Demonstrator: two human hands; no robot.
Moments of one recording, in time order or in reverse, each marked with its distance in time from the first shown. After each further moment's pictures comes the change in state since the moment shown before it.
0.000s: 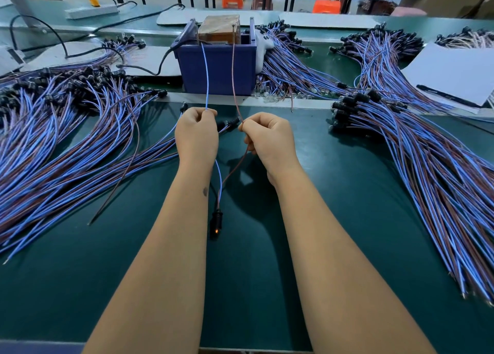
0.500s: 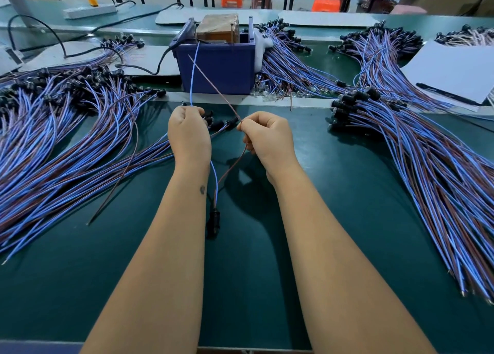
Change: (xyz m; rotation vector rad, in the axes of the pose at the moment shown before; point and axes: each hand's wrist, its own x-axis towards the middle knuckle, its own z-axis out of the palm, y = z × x) left_hand 0.006 0.002 -0.003 -0.203 0.084 -0.101; right_hand 0.001 0.002 0.000 0.007 -0.013 -0.014
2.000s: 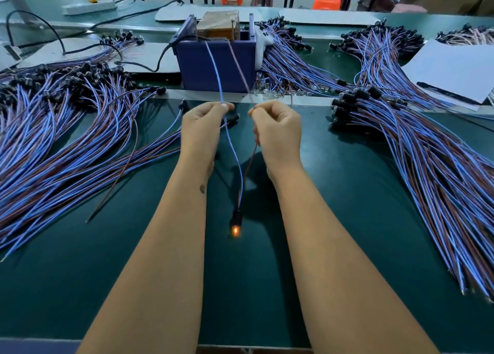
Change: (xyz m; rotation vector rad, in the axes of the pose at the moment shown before) left_hand -0.017 0.006 0.004 0.055 -0.247 0.051; right_hand -0.001 -0.006 -0.002 0.143 0.177 -0.094
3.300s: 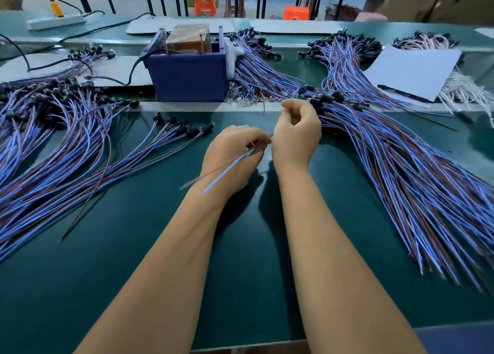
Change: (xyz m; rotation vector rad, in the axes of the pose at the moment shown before) left_hand -0.037 -0.010 0.044 0.671 -0.380 0.667; right_hand 0.016 -0.007 -0.050 -0.230 0.412 -0.152
